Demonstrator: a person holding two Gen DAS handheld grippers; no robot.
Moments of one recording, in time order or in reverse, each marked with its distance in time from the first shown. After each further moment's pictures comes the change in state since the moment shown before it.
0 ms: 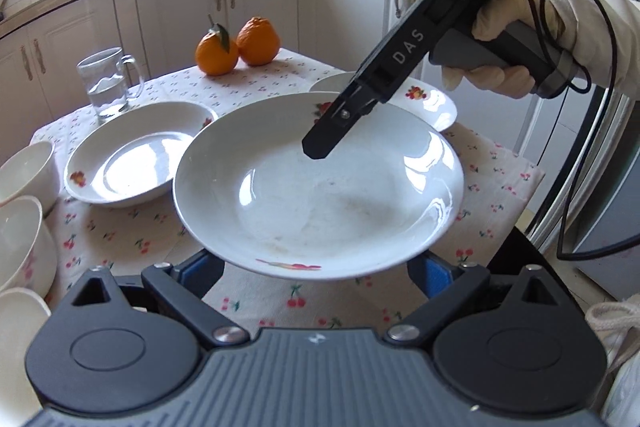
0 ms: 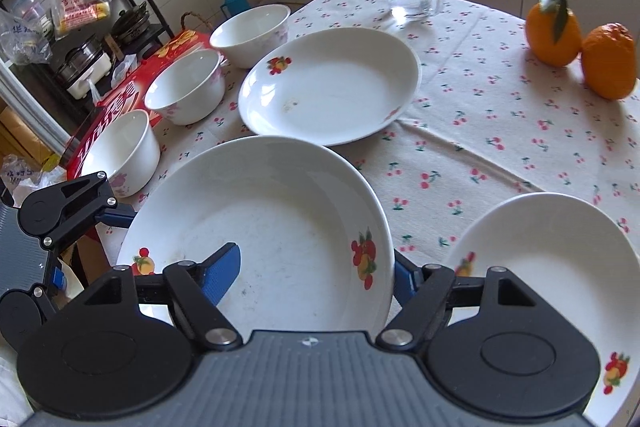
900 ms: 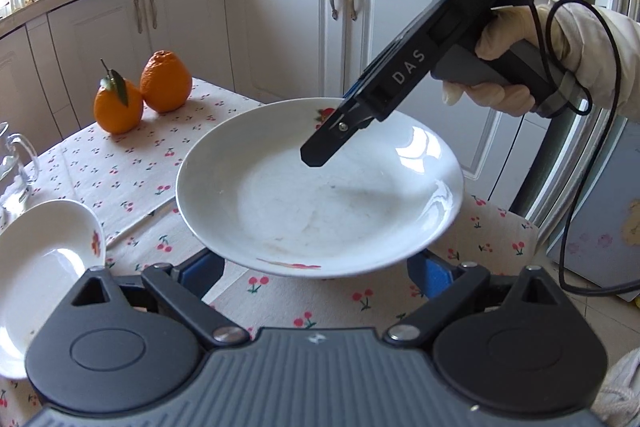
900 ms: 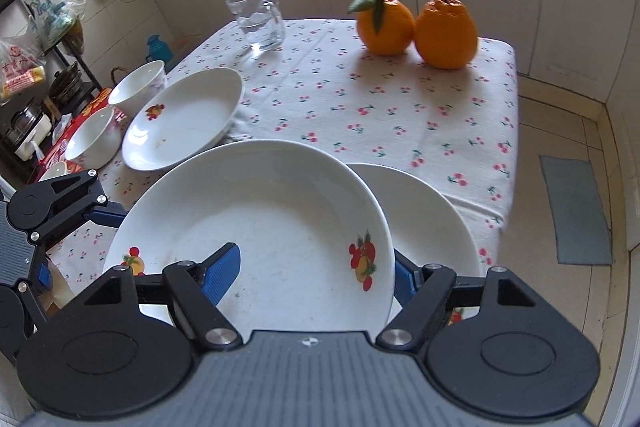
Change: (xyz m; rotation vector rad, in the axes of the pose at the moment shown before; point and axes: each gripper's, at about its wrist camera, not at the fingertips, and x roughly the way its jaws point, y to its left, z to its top) left arm 0.093 -0.037 0.079 0.128 0.005 -0.151; right arm -0.061 -0.114 -0.037 0.170 -0.108 -0.142
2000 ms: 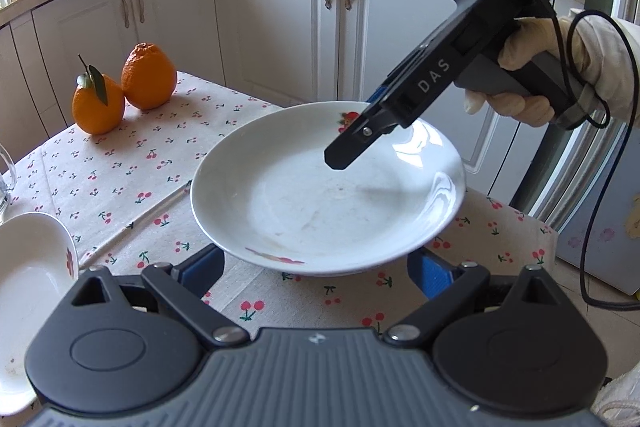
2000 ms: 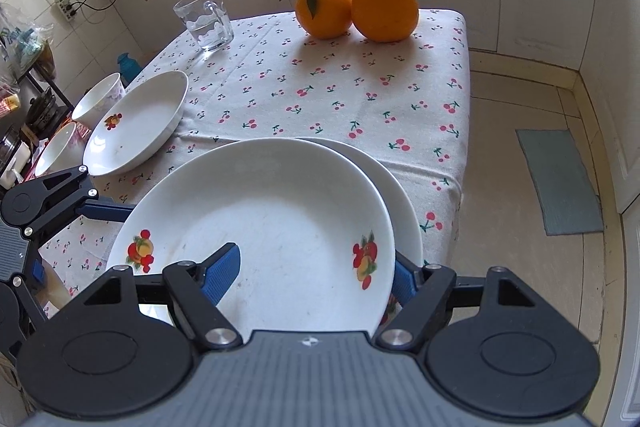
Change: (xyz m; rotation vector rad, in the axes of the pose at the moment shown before) left arm 0.027 0.007 0.006 0.020 0.020 -0.021; right arm 0.004 -0.034 -0.022 0.095 -0.013 -0.040
